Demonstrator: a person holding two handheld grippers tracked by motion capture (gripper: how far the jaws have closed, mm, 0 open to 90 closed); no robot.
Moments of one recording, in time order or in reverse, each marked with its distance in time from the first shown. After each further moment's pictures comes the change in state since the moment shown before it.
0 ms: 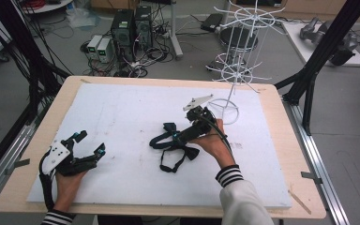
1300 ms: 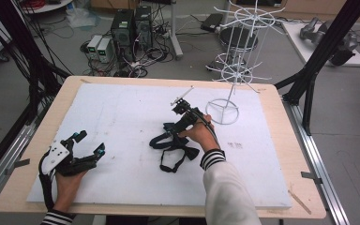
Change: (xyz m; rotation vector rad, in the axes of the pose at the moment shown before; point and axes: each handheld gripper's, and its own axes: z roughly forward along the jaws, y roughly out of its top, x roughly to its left) left arm 0.001 0.000 0.000 -0.005 0.000 -0.005; right arm -0.017 0.022 0.054 0.314 0.025 0.130
